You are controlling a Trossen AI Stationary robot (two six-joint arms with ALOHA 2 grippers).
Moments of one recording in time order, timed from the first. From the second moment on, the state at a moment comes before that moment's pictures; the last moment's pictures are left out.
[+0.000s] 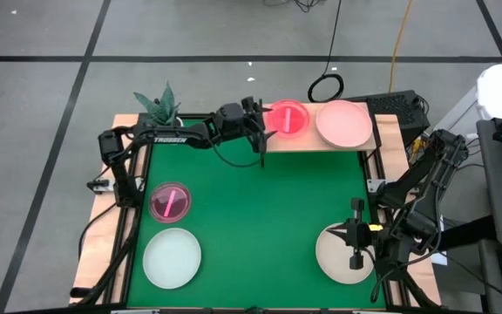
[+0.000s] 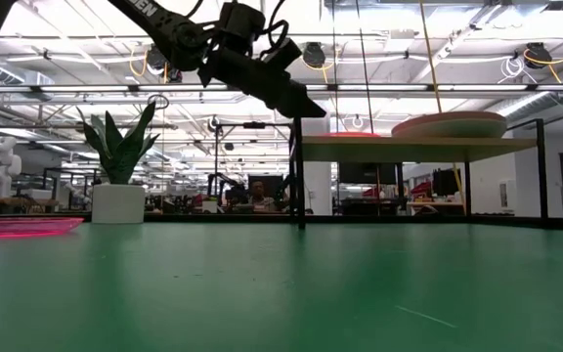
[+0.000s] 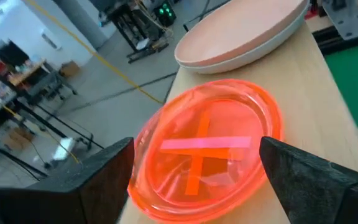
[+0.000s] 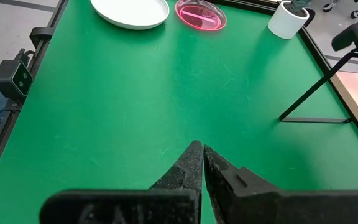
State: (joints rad) left arm 0.37 1.82 1.23 0.35 -0.02 0.54; right arm 0.98 1.19 1.06 -0.97 0.86 0.74
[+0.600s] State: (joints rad) left arm 0.17 1.53 1.23 -0.04 -0.09 0.33; right arm 0.98 1.19 1.03 -0.90 0.86 0.77
